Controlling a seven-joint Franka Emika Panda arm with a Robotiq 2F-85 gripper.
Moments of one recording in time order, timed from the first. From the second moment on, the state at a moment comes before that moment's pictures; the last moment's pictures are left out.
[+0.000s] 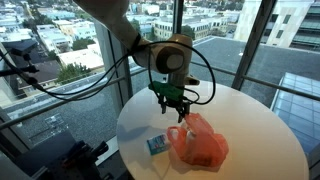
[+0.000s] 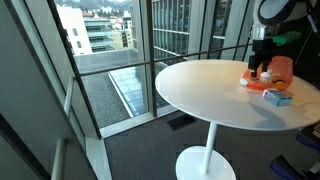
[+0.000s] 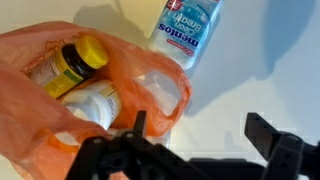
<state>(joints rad) -0.14 0.36 -0.10 -2.07 -0.11 2.24 -0.12</state>
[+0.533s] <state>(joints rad) -0.14 0.42 -0.10 -2.07 -0.11 2.30 -0.12</state>
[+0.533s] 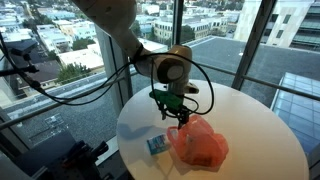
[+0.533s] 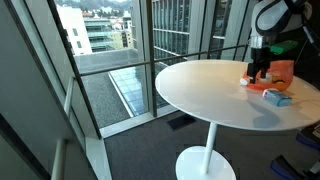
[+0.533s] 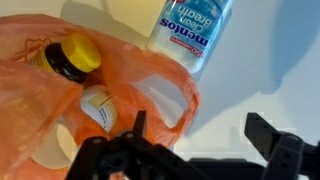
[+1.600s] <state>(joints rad) -0.14 0.49 -0.10 -2.07 -0.11 2.31 -0.12</state>
